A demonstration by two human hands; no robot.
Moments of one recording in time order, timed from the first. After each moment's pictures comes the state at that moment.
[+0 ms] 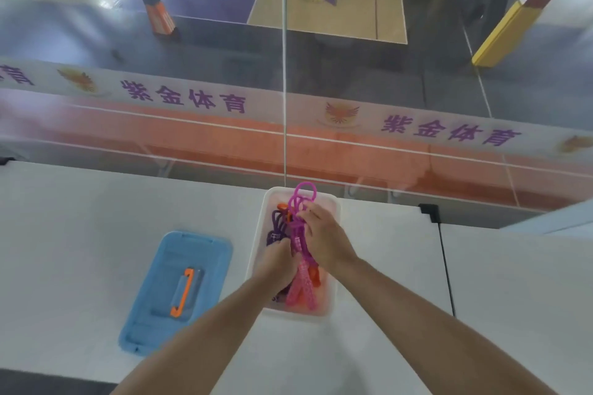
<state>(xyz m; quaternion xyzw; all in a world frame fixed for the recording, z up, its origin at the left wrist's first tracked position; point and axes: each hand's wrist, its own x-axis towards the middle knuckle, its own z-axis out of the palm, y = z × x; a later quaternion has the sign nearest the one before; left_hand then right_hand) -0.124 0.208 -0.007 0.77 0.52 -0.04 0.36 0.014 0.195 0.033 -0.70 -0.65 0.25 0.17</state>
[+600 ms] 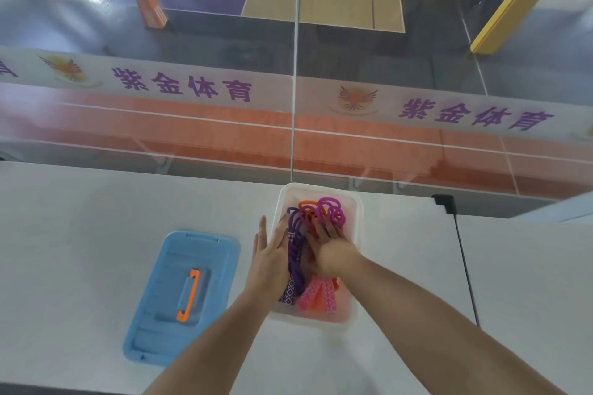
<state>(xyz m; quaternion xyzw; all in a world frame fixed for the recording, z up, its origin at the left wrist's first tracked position) -0.167 0.208 -0.047 0.82 0.51 0.04 0.26 0.011 0.196 -0.077 -0.65 -0.69 0.24 -0.21</state>
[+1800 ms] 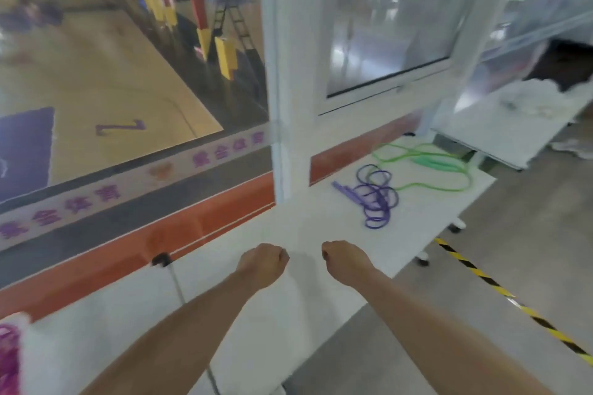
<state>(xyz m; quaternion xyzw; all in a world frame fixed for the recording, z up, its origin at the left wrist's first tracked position) 0.379 -0.189 0.144 0.96 0.21 -0.09 0.18 0.494 -0.373 0.142 -0.92 -0.36 0.15 0.05</state>
